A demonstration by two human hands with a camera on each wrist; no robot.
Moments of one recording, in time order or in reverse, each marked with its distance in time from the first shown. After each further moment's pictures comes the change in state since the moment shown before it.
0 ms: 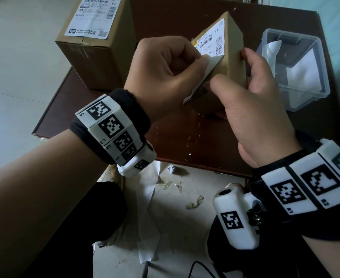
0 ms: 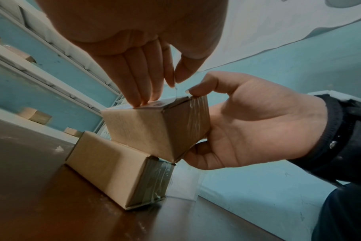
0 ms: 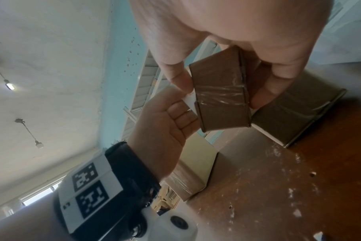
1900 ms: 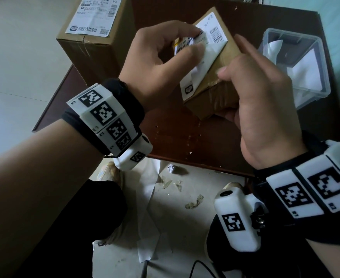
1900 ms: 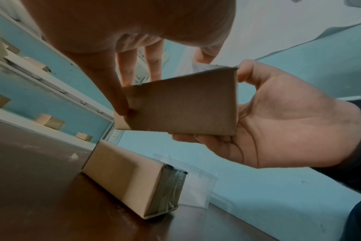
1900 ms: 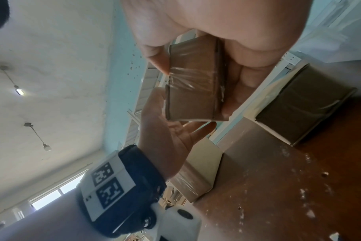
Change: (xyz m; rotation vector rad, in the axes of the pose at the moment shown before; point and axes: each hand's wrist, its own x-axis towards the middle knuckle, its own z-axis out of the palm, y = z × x) left_hand 0.012 -0.005 -0.011 -0.097 -0.077 -0.098; right_hand -0.014 -0.016 -0.006 0.218 -0.195 -0.103
